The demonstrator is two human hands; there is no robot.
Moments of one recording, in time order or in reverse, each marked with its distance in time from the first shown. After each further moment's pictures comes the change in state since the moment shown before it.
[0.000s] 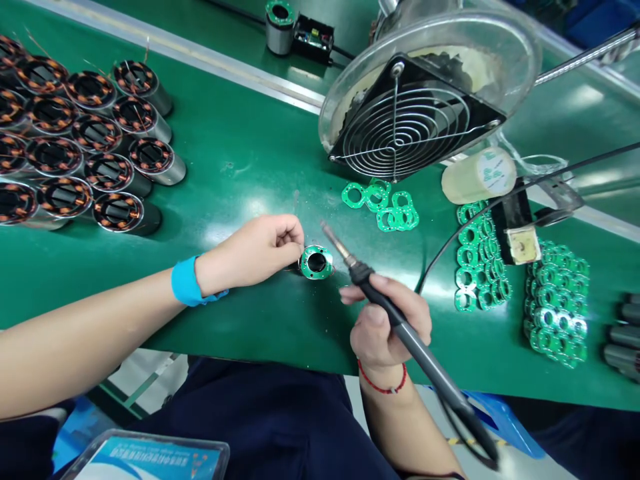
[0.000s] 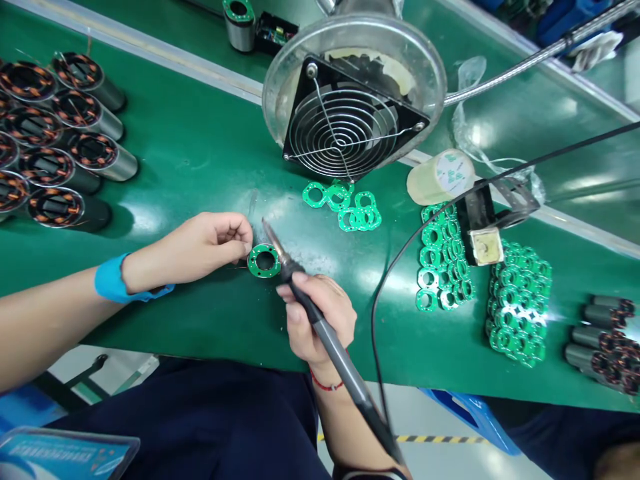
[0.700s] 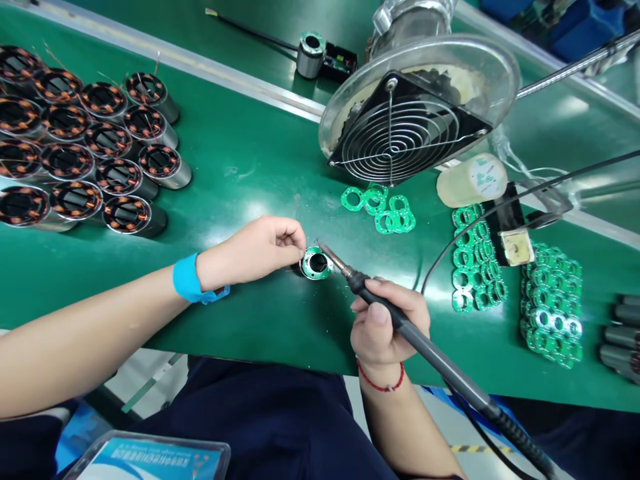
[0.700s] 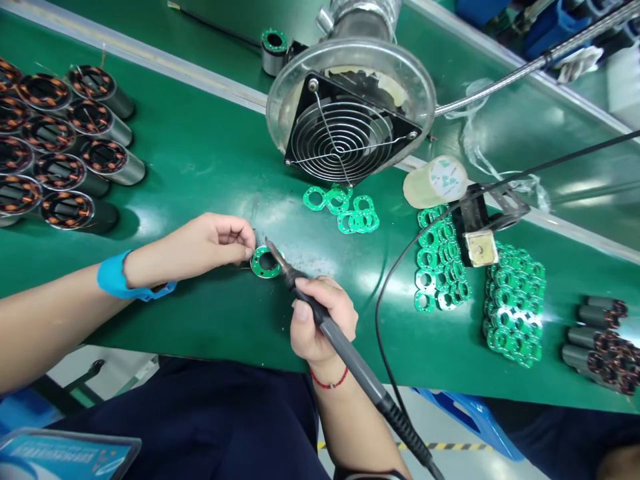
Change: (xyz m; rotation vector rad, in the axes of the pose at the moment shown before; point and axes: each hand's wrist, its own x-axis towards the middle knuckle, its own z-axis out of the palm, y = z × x) left_hand 0.002 0.000 -0.005 -0.103 -0.070 -0.022; right_hand -0.003 -0.003 0.001 -0.112 0.110 0.043
